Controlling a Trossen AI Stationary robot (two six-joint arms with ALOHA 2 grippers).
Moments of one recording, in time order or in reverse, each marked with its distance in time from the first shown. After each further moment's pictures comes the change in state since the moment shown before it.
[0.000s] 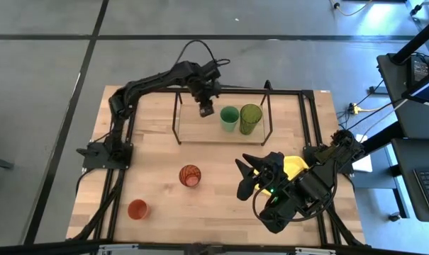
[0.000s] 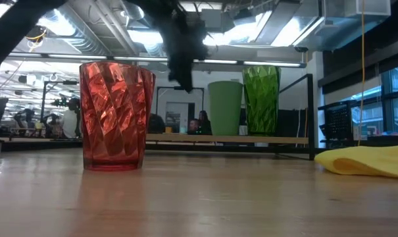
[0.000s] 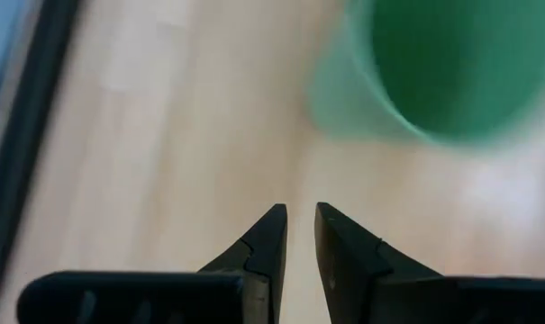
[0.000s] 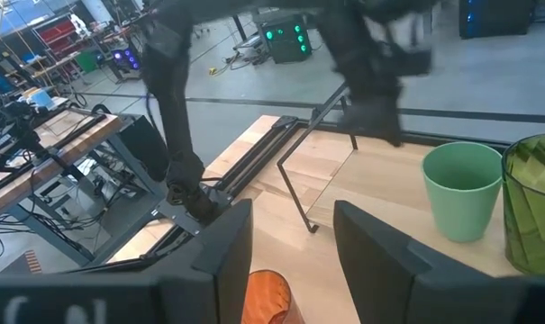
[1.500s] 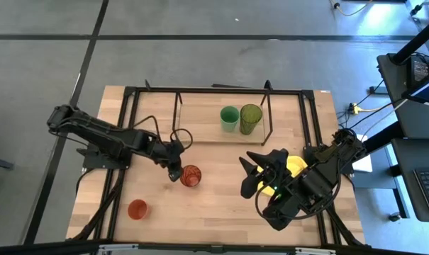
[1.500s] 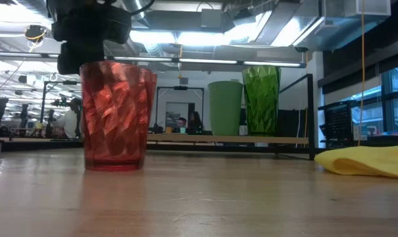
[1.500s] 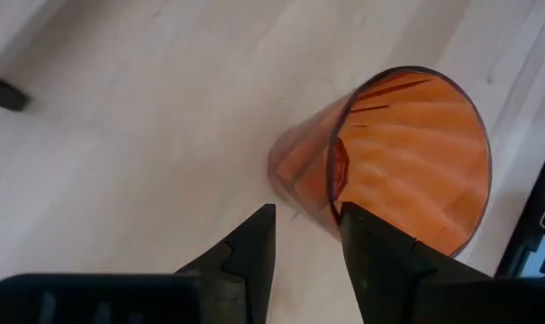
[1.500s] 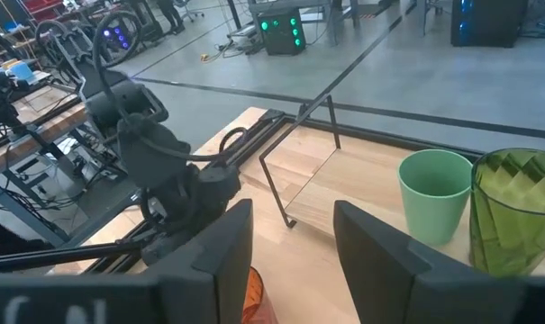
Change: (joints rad) left arm -0.732 -0.743 -1.050 0.509 -0.268 -1.089; right arm 0.002 -0.020 0.000 -0.091 -0.025 -0.014
